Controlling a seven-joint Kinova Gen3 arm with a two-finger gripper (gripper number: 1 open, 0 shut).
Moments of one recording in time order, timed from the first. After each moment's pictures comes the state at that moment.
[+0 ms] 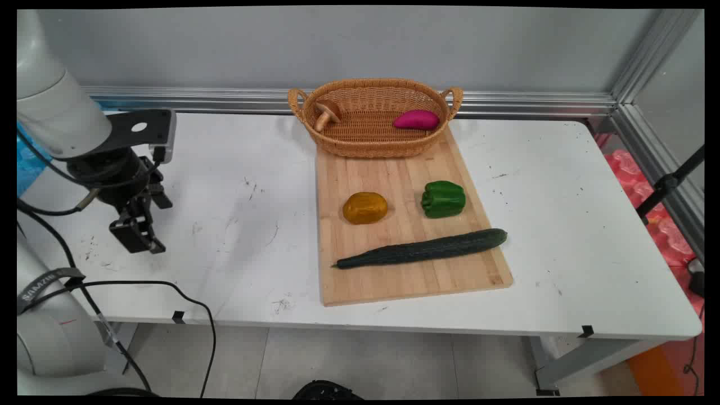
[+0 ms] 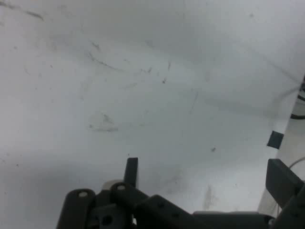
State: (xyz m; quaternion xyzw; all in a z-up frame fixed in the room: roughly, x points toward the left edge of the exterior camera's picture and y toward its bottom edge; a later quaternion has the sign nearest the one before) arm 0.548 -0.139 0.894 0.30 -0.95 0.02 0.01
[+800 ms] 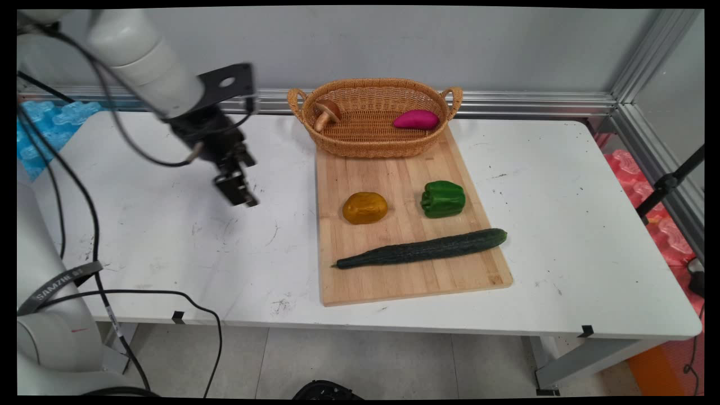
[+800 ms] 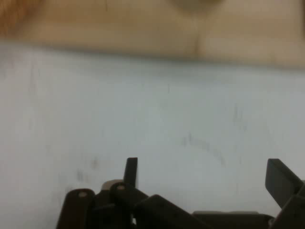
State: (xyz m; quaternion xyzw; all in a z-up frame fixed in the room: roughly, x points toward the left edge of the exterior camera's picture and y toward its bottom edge) arm 0.484 -0.233 0.902 0.29 -0.95 0.08 0.10
